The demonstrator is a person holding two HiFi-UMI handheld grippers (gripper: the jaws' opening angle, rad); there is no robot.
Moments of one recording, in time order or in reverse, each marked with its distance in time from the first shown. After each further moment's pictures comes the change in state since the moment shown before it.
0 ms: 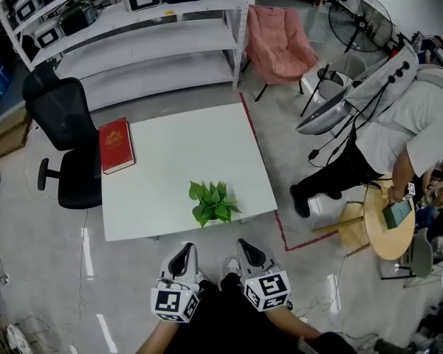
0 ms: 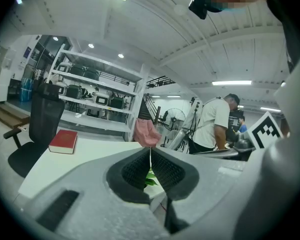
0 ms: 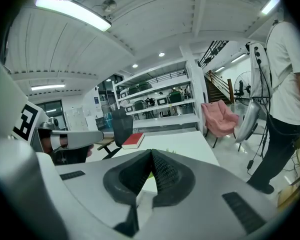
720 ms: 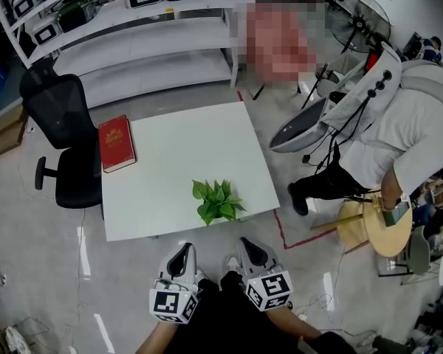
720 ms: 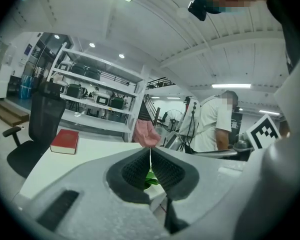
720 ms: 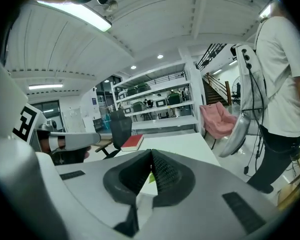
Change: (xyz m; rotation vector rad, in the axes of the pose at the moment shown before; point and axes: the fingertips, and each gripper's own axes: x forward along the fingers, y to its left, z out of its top) left arm -0.013 0.023 0.004 -0.024 -0.009 -0.013; right arm 0.007 0.017 0.005 0.004 -0.021 -0.030
